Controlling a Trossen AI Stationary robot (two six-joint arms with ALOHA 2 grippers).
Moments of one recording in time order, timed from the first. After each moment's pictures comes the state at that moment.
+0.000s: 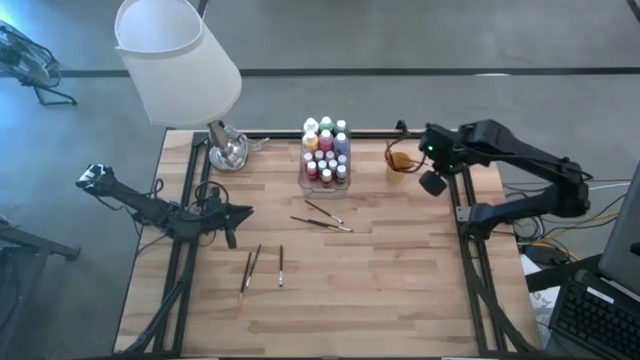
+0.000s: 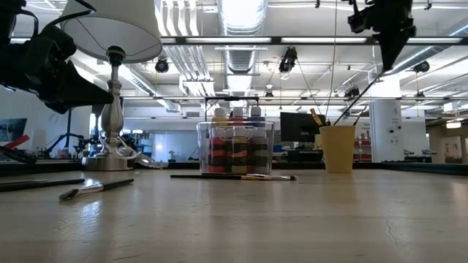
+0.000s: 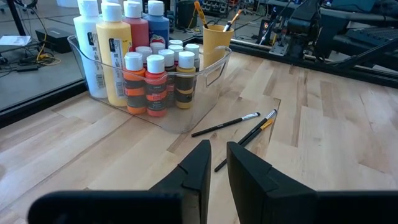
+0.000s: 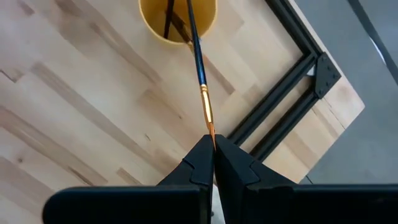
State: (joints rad) left arm -0.45 0.34 0.06 -0.10 -0.83 -0.37; right arm -0.40 1.18 1.33 -1.57 0.29 0.35
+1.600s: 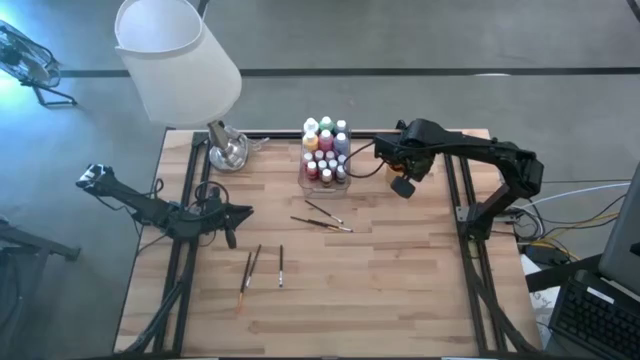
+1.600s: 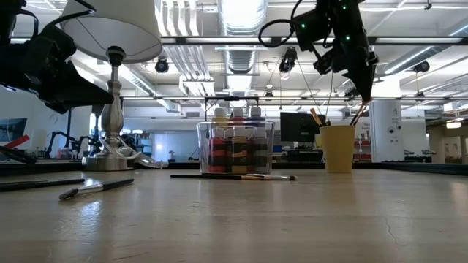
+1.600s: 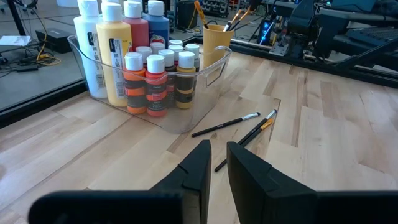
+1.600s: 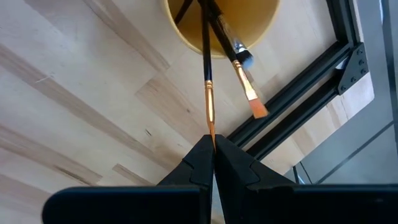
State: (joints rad) left arm -0.45 0.35 0.06 -0.10 -0.83 -0.37; right arm -0.40 1.59 1.40 -1.57 0.26 0.34
